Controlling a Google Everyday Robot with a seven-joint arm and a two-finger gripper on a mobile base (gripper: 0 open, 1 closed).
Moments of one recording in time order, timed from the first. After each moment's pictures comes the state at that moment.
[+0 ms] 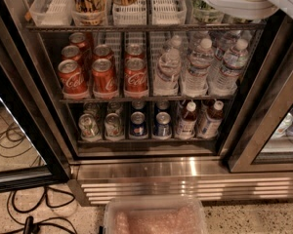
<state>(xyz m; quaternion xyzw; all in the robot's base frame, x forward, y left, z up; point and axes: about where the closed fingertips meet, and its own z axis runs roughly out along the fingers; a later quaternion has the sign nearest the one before) 0.638 0.030 1.126 -0.41 0.60 0.24 0.65</state>
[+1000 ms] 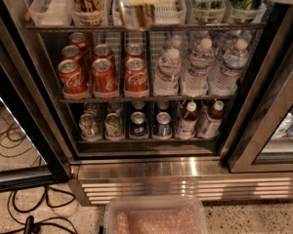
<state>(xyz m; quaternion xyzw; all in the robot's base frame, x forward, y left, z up) 0.545 0.002 1.123 -0.47 0.62 0.28 0.56</state>
